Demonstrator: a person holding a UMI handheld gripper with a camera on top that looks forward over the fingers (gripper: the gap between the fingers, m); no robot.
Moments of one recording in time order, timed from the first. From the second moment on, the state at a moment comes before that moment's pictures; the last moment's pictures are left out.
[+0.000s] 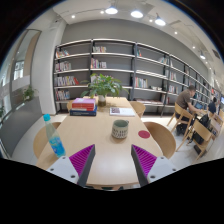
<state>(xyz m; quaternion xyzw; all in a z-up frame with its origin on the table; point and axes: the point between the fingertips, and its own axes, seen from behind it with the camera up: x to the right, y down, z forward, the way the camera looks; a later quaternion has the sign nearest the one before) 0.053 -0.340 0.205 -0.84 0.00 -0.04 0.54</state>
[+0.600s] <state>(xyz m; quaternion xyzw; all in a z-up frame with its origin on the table) -0.185 -0.288 0.109 -0.84 -0.10 0.08 0.53</state>
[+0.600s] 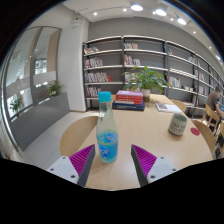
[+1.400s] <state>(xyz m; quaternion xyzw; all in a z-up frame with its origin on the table) -0.238 -0.178 0.100 -0.79 -0.10 0.12 0.59</state>
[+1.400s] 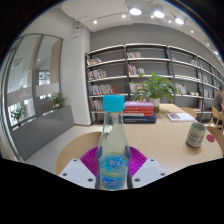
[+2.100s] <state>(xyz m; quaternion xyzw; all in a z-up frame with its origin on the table) -0.050 -0.039 0.170 -0.69 0.36 0.48 0.41</state>
